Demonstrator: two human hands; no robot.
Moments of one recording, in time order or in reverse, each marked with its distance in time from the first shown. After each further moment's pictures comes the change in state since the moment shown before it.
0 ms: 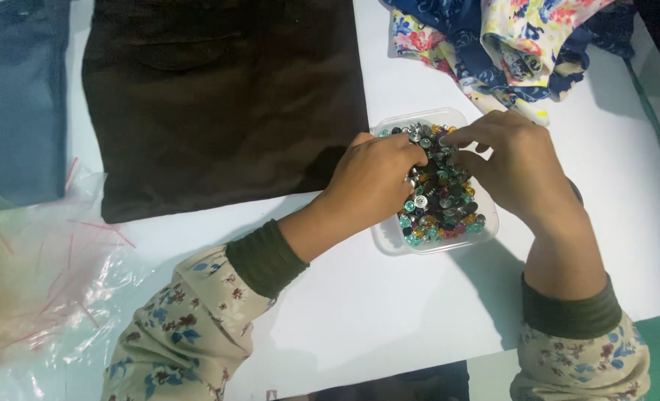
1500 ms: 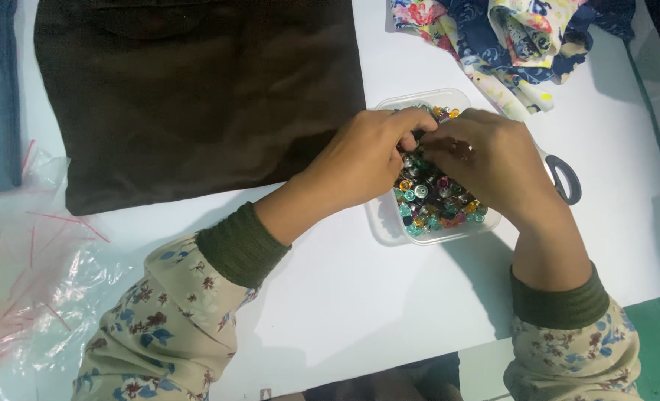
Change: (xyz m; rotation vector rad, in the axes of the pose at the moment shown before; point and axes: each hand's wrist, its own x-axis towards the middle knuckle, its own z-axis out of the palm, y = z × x) left_hand 0.000 -0.015 -0.026 -0.473 -0.019 0.081; right_hand 0.010 -0.035 0.009 0.054 -0.115 0.159
